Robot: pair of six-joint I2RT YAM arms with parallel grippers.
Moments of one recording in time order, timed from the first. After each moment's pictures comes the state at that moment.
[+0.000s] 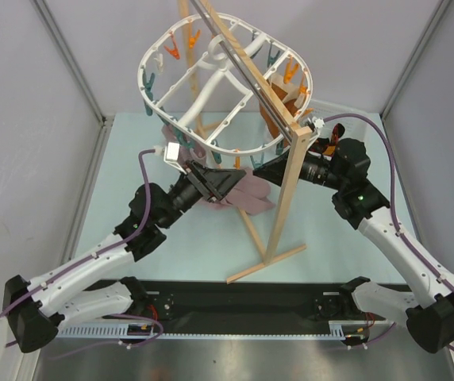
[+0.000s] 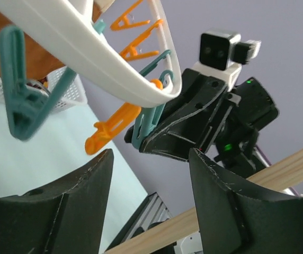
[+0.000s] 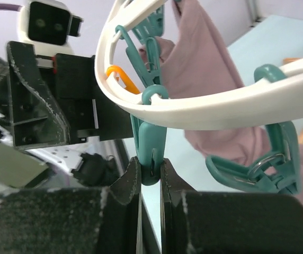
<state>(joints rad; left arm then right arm) -0.84 0.96 0.77 0.44 0.02 -0.91 0.46 1.08 1.02 0.09 -0.74 0.52</state>
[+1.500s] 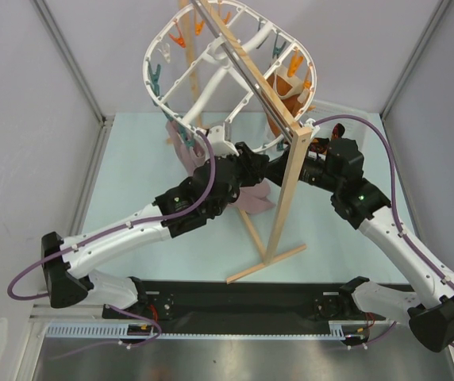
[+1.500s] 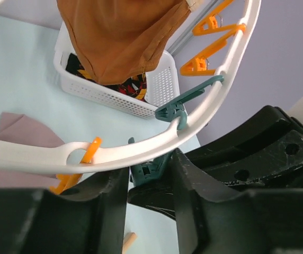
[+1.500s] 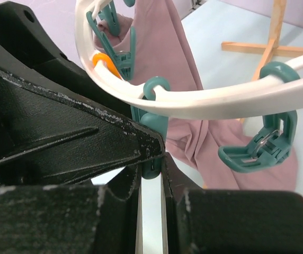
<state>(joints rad) -1.07 1.35 1.32 -0.11 -0.59 -0.71 0.52 1.09 1.09 -0.15 -0.50 0.26</state>
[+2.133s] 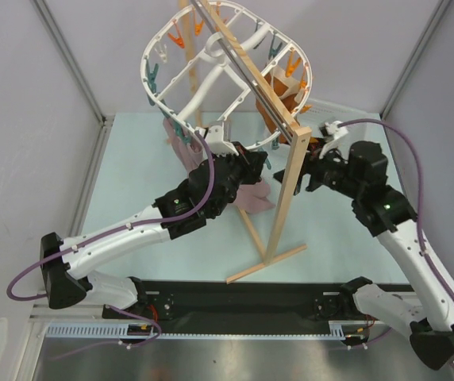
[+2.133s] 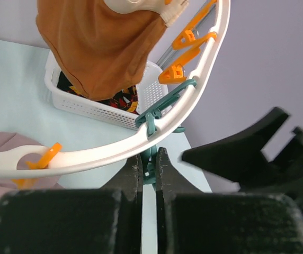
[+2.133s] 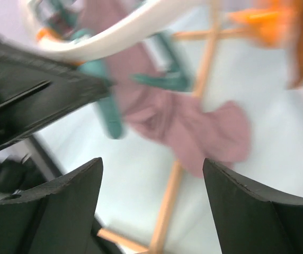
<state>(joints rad) -1.08 1.33 1.27 0.02 -0.58 -0.64 0.45 0.98 1.14 -0.40 -0.41 0.23</state>
